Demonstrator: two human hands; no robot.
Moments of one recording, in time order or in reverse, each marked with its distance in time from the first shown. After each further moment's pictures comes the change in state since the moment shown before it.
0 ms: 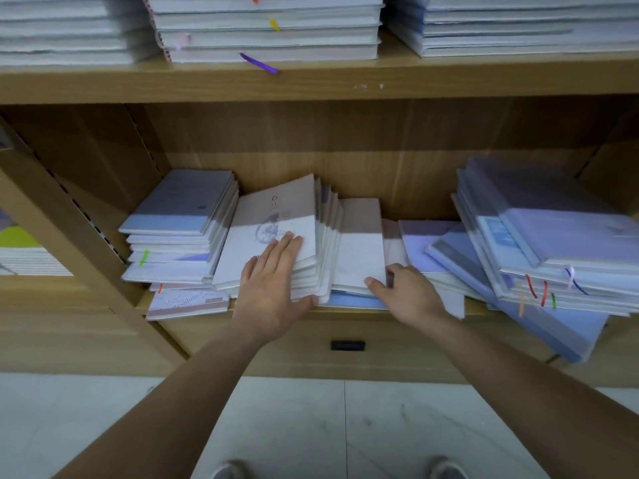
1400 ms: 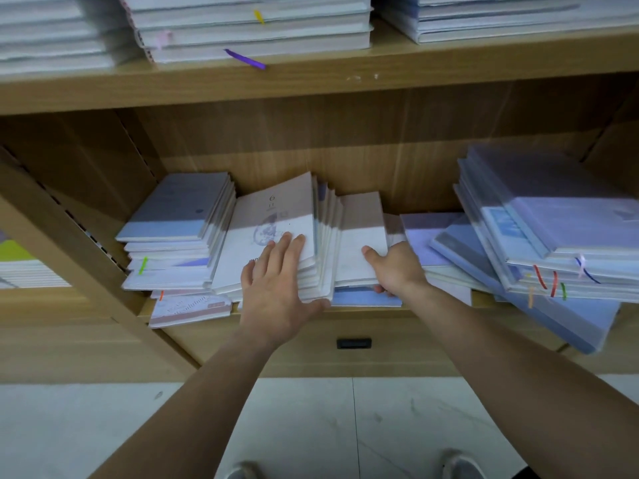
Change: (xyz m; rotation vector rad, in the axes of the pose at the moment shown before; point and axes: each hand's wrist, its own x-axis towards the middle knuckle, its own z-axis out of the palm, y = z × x) left_hand 0.002 0.010 0.003 0.074 0.009 -0.052; right_hand 0.034 -0.030 0.002 0.510 0.072 0.238
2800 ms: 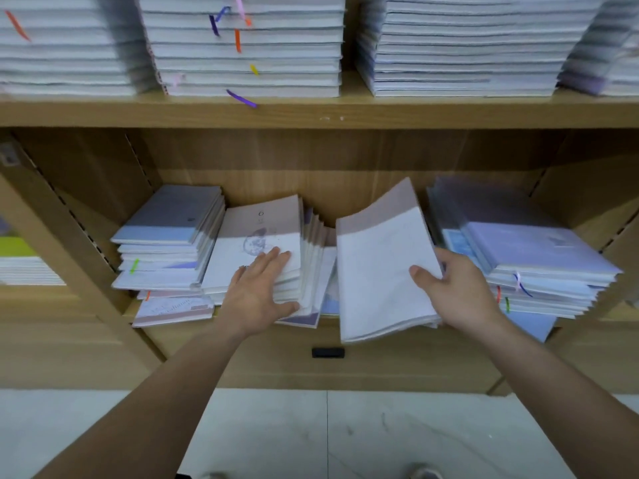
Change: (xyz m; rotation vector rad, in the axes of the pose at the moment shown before) left_hand 0.004 -0.007 -0.008 -0.120 -0.135 0.051; right_hand -0.095 0.011 -0.132 -0.021 0.125 -0.354
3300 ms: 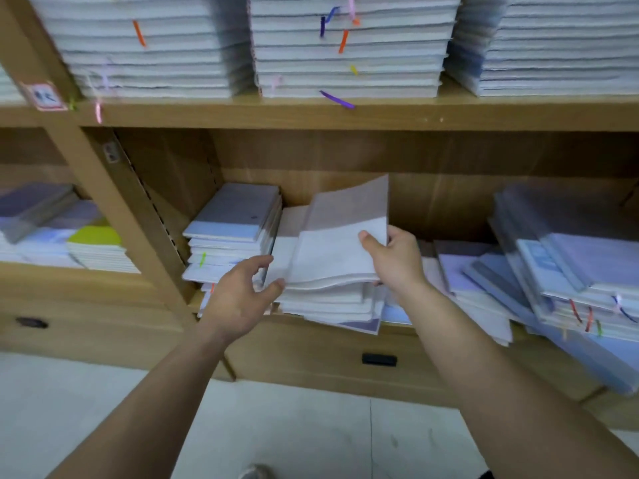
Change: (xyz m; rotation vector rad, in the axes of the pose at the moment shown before) left_hand -0.047 -0.070 -0.067 -0.352 0.193 -0.277; right_hand 0.047 -0.085 0.152 0.384 -0.073 0.079
